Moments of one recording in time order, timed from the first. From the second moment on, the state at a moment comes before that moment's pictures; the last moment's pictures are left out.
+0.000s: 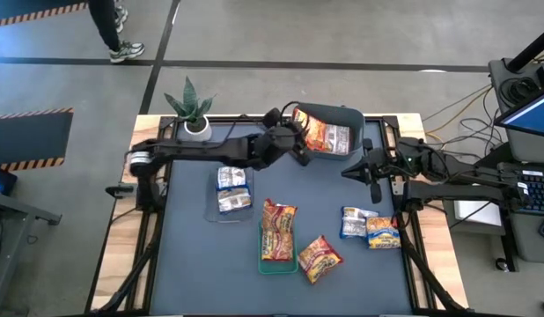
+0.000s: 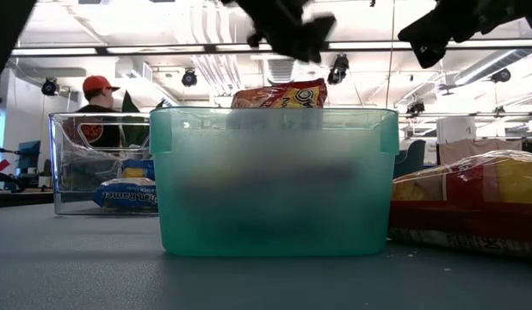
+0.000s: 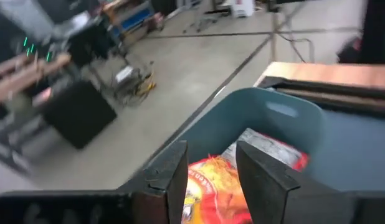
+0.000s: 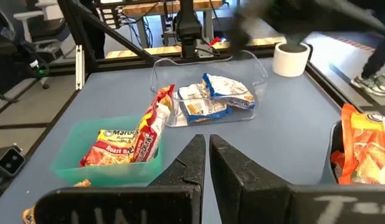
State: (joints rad) left arm 0.10 1.88 1.63 -0.09 -0.70 0.11; right arm -0.23 0.57 0.59 -0.30 -0.28 0.01
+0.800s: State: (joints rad) left arm -0.24 1.25 0.91 0.06 -0.70 0.16; right arm -0.29 0.92 0.61 -0.03 0.14 0.23
